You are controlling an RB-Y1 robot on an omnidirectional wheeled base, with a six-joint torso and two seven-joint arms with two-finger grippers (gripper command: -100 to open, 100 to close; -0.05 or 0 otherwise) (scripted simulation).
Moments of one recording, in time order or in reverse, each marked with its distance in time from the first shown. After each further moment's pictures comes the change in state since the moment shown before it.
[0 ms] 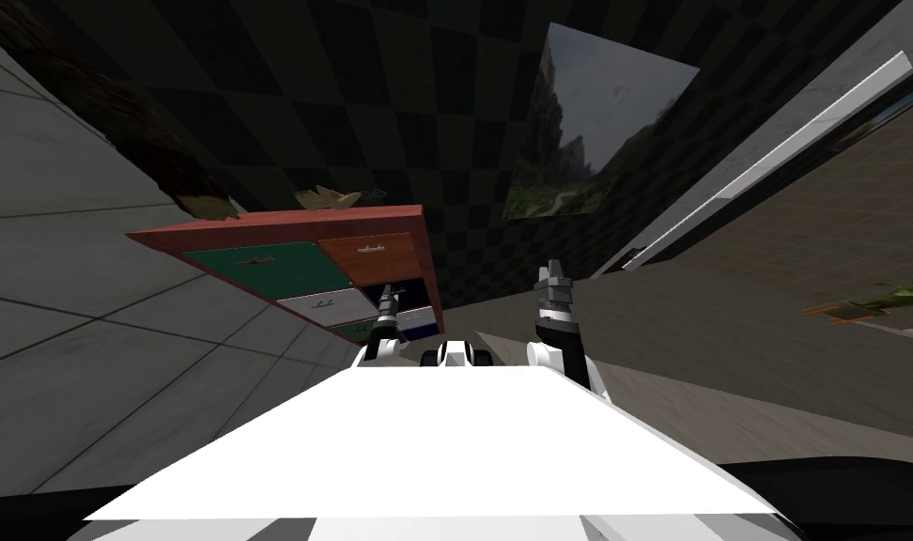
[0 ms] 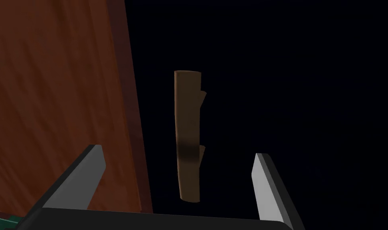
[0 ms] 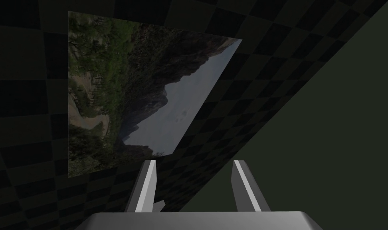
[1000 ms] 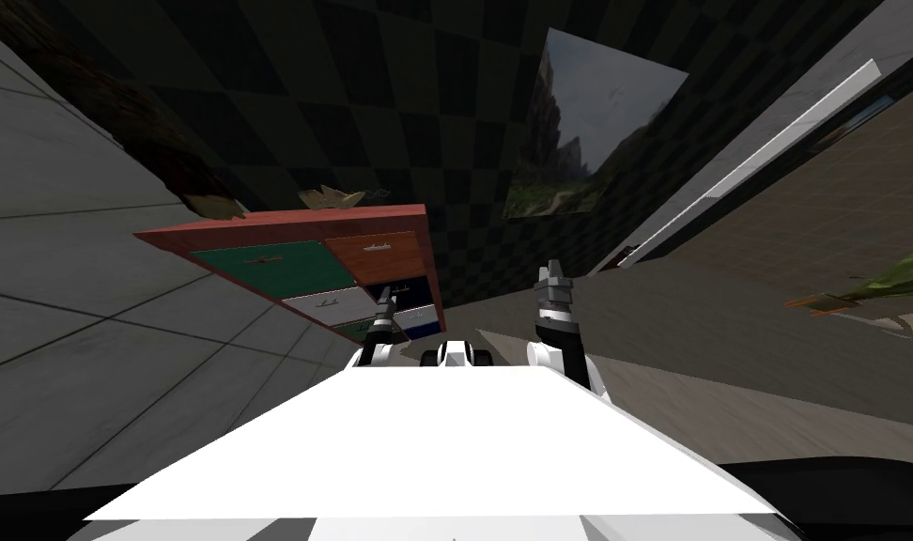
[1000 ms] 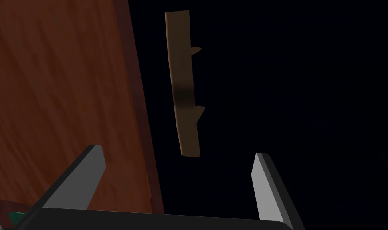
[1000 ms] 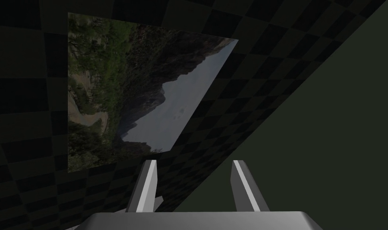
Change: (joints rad) left arm 0.012 0.087 -0.026 0.058 -0.017 -0.103 0.003; right arm 0.000 0.000 0.000 0.000 0.000 0.000 0.000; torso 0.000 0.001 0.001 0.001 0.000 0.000
